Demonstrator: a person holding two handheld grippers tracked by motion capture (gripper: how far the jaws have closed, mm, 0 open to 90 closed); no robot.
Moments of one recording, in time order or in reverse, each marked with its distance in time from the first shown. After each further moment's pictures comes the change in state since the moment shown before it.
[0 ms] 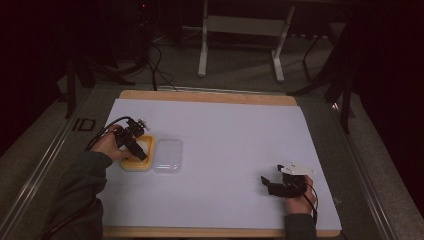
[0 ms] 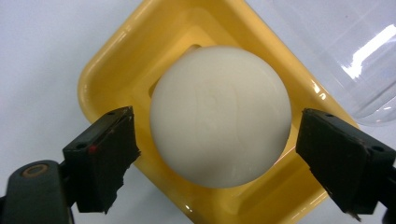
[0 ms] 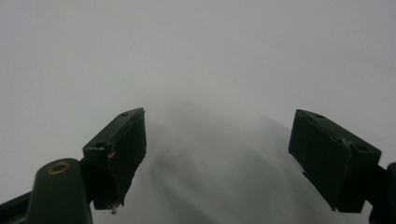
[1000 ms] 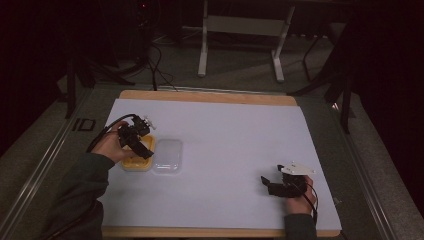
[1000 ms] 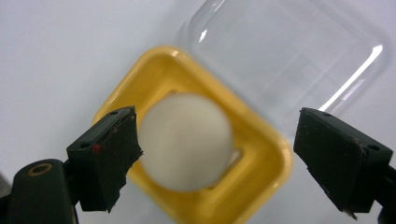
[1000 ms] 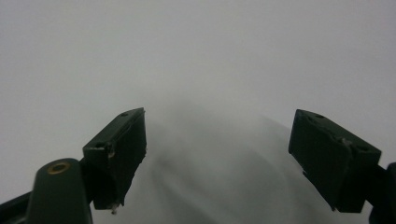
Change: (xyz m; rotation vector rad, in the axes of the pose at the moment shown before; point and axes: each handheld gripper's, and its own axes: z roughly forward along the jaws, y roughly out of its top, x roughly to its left) left arm -0.036 0.009 -0.035 -0.138 0.038 0.108; right arm 0.000 0.000 0.000 -0.001 0.000 0.001
